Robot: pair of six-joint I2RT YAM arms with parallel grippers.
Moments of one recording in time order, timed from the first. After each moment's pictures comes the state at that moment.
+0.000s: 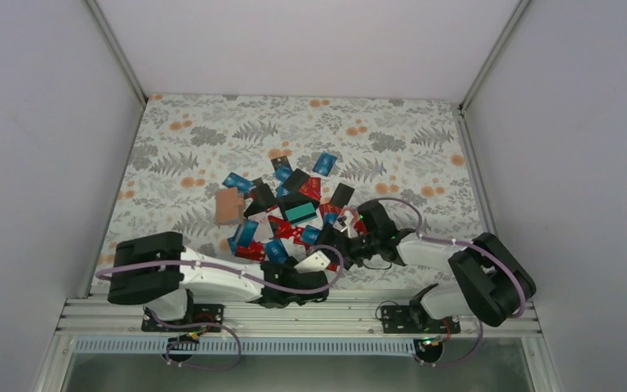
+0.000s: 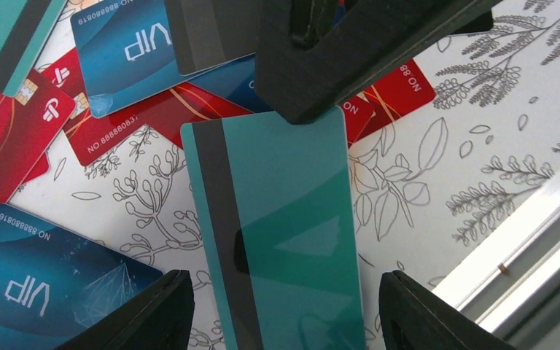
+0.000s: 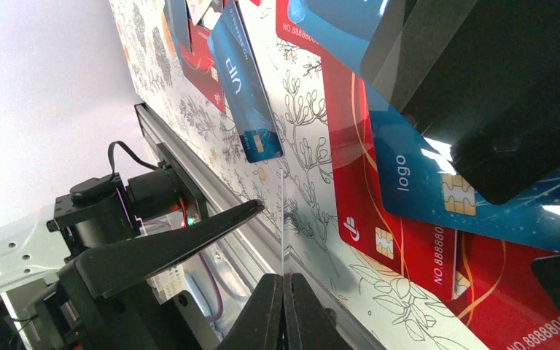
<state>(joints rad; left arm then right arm) -1.46 1.56 0.74 -0.33 -0.46 -0.58 0.61 1.36 0.38 0.08 -0.85 0.91</state>
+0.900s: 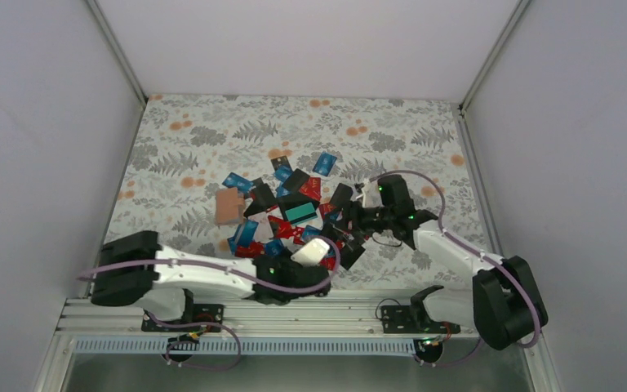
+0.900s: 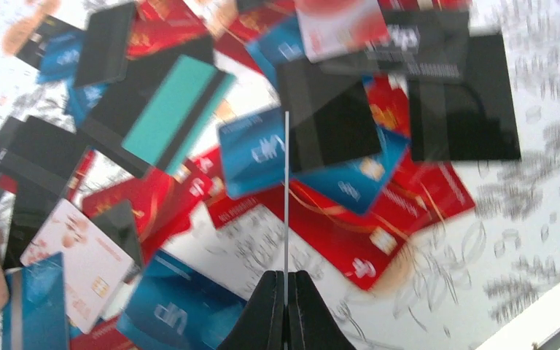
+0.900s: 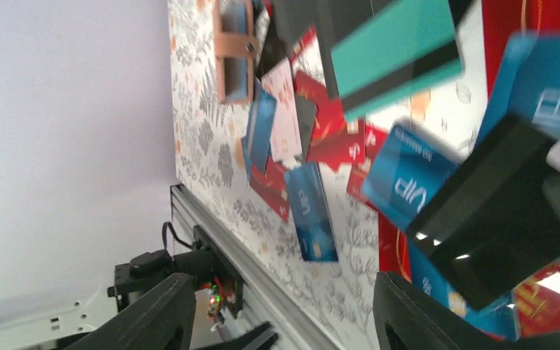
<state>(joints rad) -1.50 1.53 0.84 -0.48 -0.72 -0.60 0.45 1.22 0.55 -0.12 -0.79 0.83</state>
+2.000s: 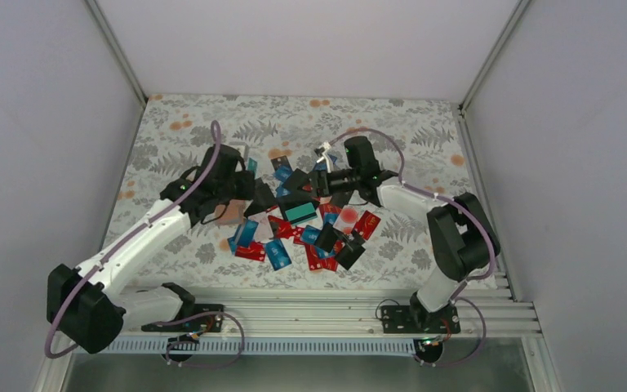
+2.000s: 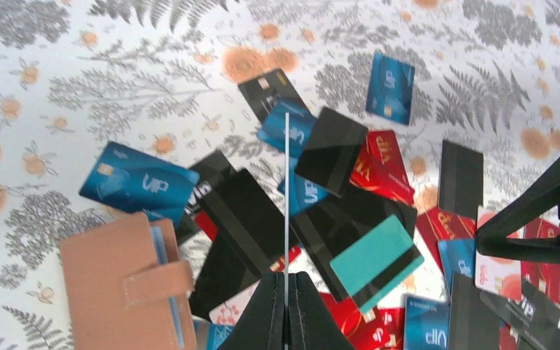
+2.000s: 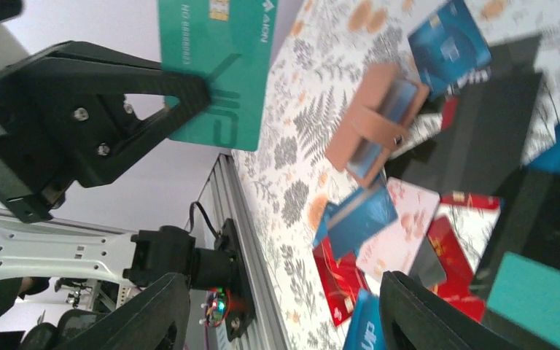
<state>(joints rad) -0.56 1.17 0.95 -0.57 -0.10 -0.42 0.51 1.67 0.96 0.08 -1.00 0.55</state>
